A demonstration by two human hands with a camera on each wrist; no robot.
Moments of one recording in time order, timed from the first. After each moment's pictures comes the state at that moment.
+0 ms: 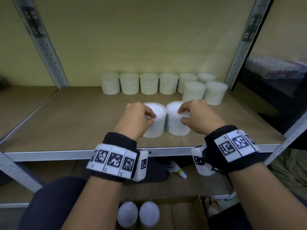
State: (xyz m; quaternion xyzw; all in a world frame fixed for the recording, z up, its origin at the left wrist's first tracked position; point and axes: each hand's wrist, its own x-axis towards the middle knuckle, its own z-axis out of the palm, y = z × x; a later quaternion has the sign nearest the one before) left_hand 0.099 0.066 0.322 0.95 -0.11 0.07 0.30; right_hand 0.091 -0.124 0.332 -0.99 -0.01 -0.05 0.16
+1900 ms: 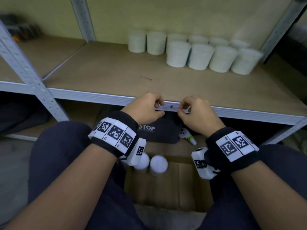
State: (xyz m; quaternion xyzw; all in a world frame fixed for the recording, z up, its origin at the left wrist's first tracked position) left_hand 0.032 0.119 0.258 0.95 -0.15 -0.04 0.27; right_hand 0.021 -0.064 0.248 -0.97 -0.08 -0.06 0.23
